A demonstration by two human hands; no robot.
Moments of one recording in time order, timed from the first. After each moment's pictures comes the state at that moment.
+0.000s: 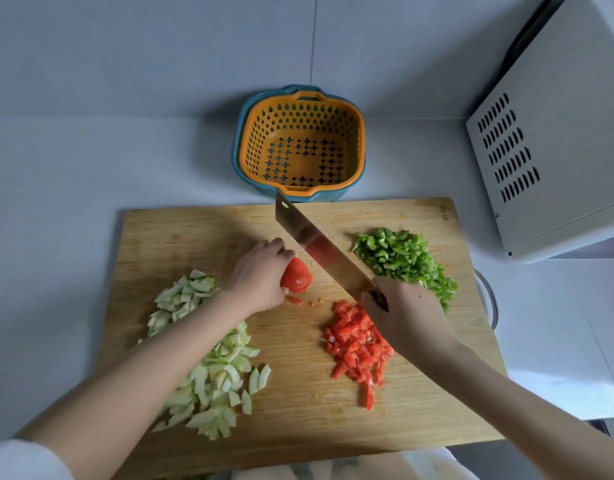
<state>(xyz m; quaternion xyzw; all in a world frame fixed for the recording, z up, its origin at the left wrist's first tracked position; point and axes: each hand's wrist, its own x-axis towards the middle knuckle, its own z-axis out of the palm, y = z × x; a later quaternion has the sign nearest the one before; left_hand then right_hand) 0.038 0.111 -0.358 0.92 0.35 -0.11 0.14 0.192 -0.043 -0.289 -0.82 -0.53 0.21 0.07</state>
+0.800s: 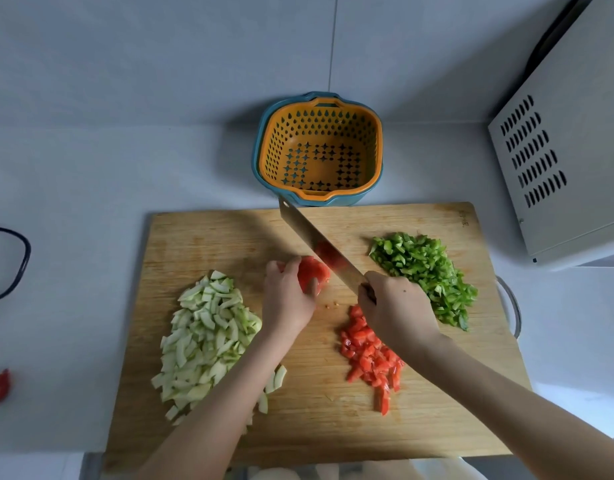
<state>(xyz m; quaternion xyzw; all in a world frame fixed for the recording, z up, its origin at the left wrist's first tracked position) 0.045 0.061 -0.362 0.75 0.58 0.09 0.31 0.179 -0.021 -0.307 -0.81 -0.55 0.20 0.07</state>
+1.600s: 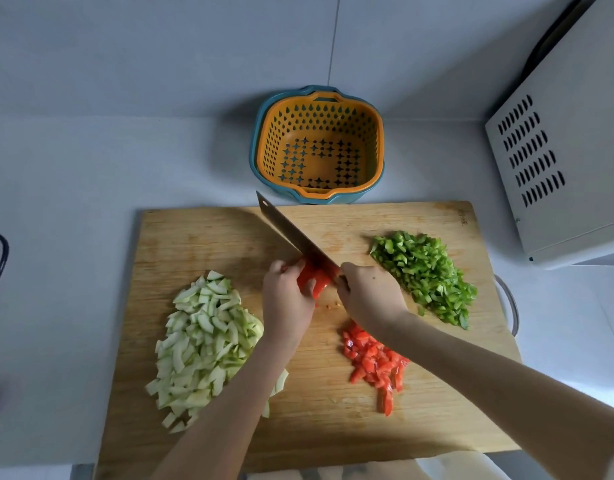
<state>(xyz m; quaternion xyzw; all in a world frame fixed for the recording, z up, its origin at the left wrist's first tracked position) 0.043 0.061 -0.371 0.75 0.57 0.17 0.29 0.161 0.015 -0.321 -0.80 -0.56 0.23 0.01</state>
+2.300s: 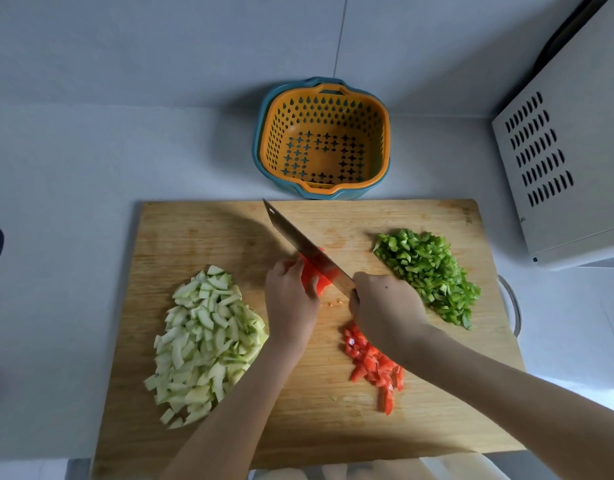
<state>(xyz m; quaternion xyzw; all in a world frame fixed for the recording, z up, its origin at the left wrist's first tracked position) 0.047 0.054 -0.375 0.74 0.58 0.21 0.28 0.156 0.000 -0.297 -0.80 -0.56 0.23 -0.06</state>
